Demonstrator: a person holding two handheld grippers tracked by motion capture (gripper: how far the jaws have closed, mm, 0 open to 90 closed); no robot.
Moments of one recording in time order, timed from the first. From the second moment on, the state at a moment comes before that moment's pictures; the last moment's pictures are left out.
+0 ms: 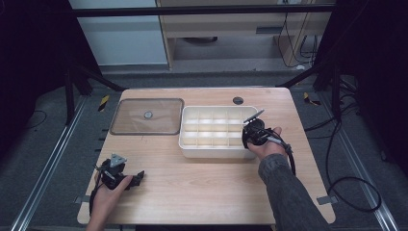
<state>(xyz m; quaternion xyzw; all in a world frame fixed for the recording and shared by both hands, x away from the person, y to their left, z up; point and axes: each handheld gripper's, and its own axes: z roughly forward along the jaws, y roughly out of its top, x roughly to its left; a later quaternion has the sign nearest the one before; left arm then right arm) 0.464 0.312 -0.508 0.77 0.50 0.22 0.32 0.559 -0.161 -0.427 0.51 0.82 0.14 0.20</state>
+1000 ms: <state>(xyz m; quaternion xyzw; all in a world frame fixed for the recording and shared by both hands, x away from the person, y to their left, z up) 0.464 0.312 -0.508 0.77 0.50 0.22 0.32 0.536 -0.170 -0.397 0.50 0.81 0.24 0.20</state>
